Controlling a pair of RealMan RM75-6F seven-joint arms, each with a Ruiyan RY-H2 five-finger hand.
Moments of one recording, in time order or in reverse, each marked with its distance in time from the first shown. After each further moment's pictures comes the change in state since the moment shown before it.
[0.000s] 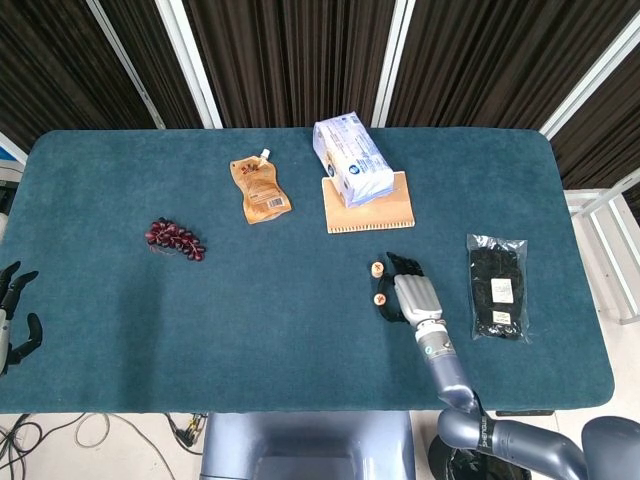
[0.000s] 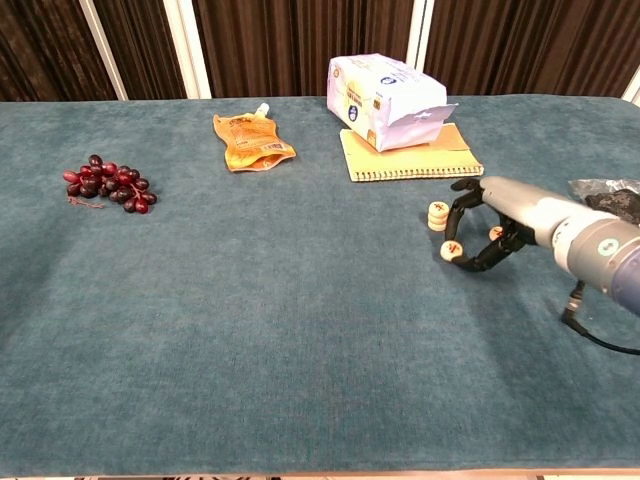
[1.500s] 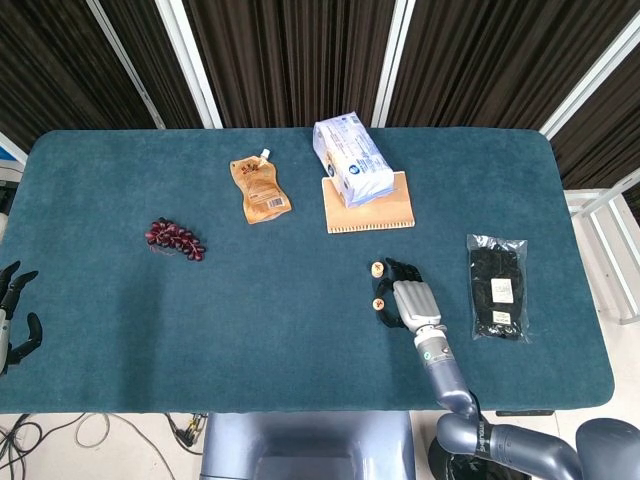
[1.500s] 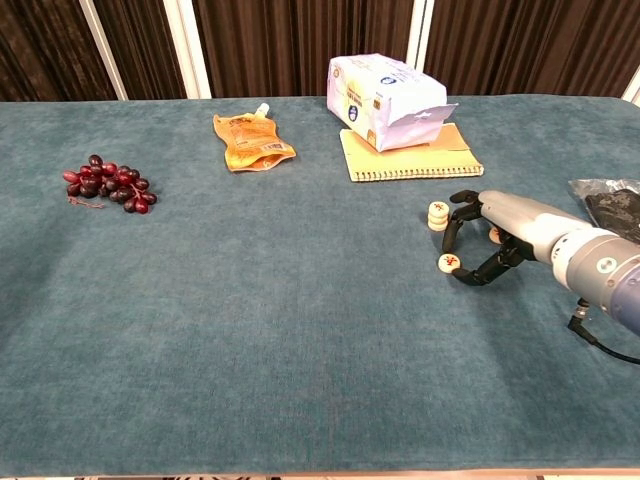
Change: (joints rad) left arm 0.001 0.000 -0.001 0.000 -0.002 0.001 -0.002; right arm -0.010 -0.032 -0.037 0.030 -0.017 0.014 0.012
